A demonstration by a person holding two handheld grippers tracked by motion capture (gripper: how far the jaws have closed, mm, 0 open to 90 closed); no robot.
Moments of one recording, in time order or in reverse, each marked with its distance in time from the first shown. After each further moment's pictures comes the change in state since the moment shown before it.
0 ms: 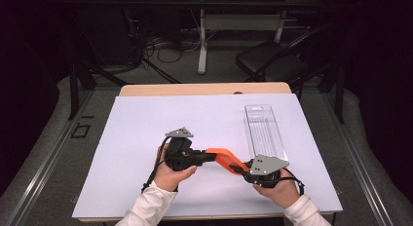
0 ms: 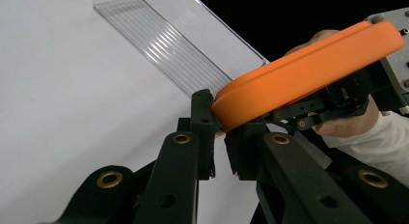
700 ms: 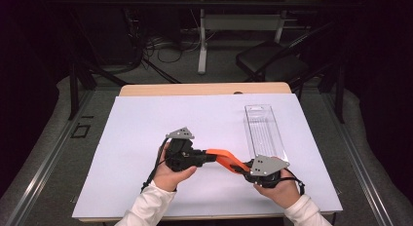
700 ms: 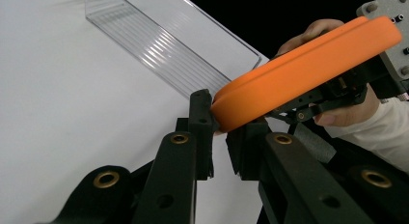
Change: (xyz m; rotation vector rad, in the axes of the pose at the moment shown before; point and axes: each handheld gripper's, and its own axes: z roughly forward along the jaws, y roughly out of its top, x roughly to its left) left arm -0.001 0.001 0.000 0.001 -0.014 0.082; right arm 0.000 0.001 -0.002 0.005 -0.009 -0.034
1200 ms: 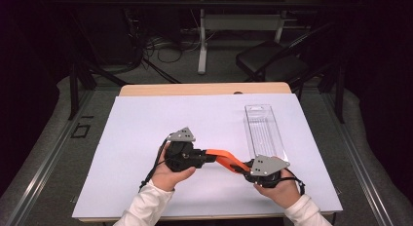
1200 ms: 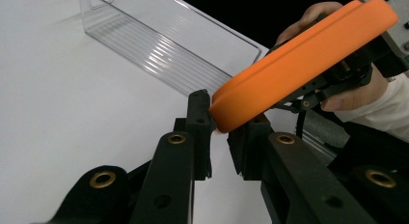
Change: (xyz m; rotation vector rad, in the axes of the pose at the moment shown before) left arm -0.001 0.001 -0.001 0.006 0.002 0.112; right arm 0.000 0.000 0.000 -0.007 -0.001 -0.006
